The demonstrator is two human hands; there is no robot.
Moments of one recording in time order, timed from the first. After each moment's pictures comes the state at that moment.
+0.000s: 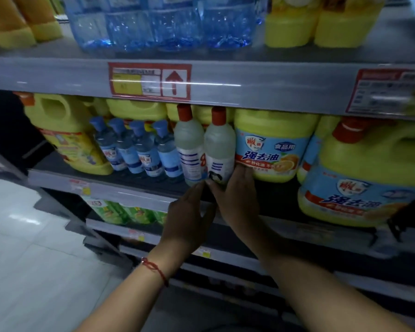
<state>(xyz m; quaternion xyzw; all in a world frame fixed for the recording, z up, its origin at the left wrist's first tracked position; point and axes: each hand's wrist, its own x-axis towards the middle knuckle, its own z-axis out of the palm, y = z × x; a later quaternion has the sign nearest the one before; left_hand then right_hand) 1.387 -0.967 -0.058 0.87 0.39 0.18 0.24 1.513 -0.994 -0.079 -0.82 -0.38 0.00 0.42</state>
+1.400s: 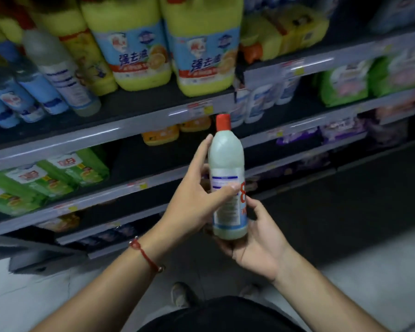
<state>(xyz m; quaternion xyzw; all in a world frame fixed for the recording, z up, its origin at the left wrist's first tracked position) 1.331 -1.190 -0.059 0.76 0.12 0.03 0.64 1.359 -1.347 -0.099 -0.26 0.22 0.53 0.78</state>
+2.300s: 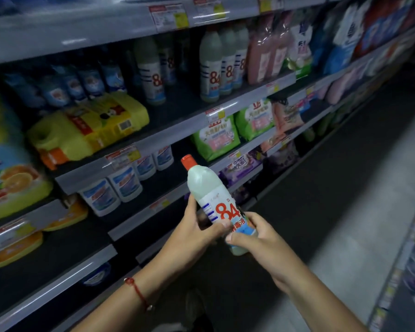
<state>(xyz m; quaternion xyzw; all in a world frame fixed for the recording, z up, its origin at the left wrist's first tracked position) 1.580 -1.415 -0.076 0.70 -0.02 -0.14 0.70 1.570 -1.599 -0.069 -0.73 0.08 0.23 0.64</state>
